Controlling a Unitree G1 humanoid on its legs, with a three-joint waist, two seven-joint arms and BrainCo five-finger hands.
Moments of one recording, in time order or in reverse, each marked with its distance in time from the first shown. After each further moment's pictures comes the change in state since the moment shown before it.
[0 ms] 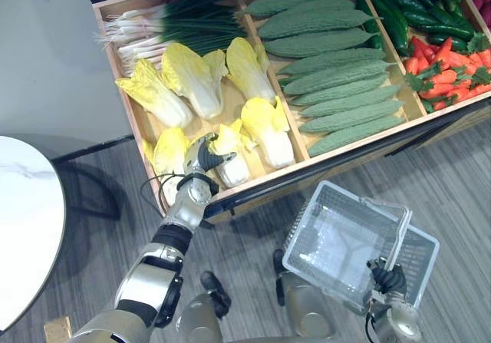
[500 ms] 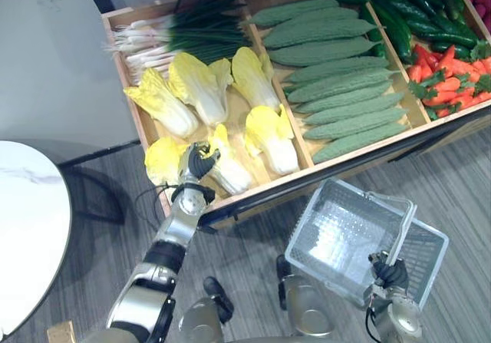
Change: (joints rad) left arm 0.459 -0.107 0.038 -0.640 -0.150 -0.009 0.020; right arm 0.053 0.039 -0.085 -0.037 -0.046 0.001 -0.021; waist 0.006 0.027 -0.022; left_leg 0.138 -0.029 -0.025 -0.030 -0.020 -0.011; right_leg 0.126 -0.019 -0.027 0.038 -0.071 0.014
